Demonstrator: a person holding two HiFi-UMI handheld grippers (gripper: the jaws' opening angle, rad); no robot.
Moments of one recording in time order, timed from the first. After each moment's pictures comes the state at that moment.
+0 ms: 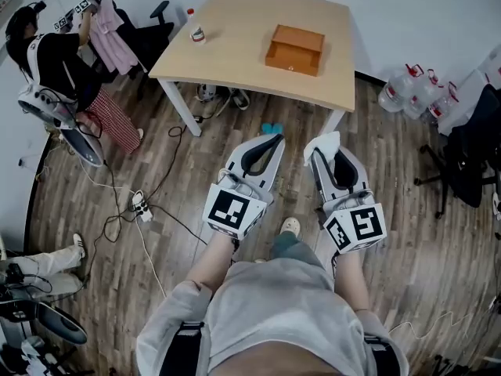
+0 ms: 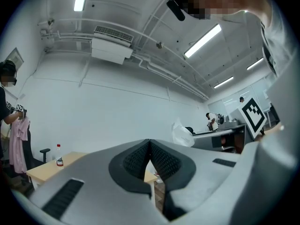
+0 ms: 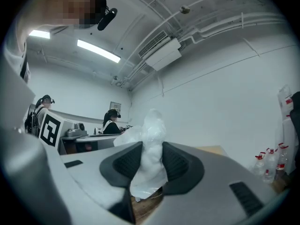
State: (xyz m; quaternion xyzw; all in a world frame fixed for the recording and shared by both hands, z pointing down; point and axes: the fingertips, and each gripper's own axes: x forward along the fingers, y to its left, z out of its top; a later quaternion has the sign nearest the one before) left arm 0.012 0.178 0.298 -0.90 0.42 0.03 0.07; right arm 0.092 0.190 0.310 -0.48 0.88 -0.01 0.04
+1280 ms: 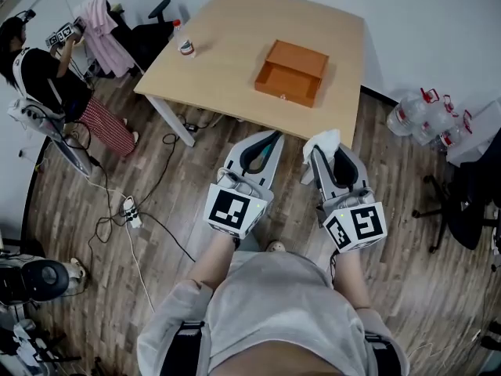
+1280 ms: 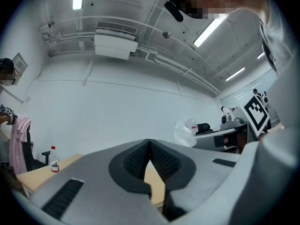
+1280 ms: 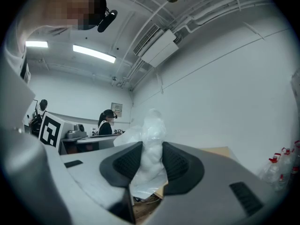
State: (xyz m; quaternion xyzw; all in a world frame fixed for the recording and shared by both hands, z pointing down) left arm 0.072 -0.018 0.305 -0.88 0.48 0.03 0.07; right arm 0.154 -0.012 0.315 -0.43 0.90 -0.01 0.04
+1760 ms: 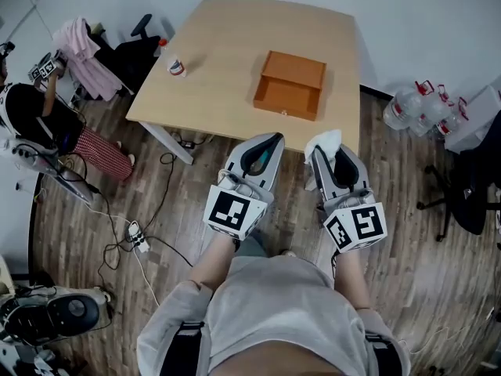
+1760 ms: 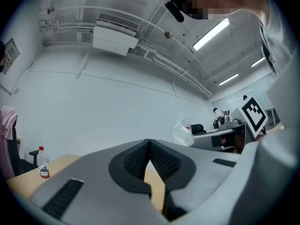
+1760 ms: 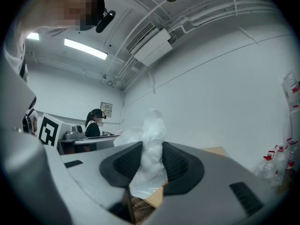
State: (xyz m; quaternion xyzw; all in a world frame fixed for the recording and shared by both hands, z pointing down) left arm 0.042 -0.085 0.305 -0.90 0.42 0.03 0.06; right arm 0.125 -0.074 0.317 -0.49 0.87 -0.03 0.05
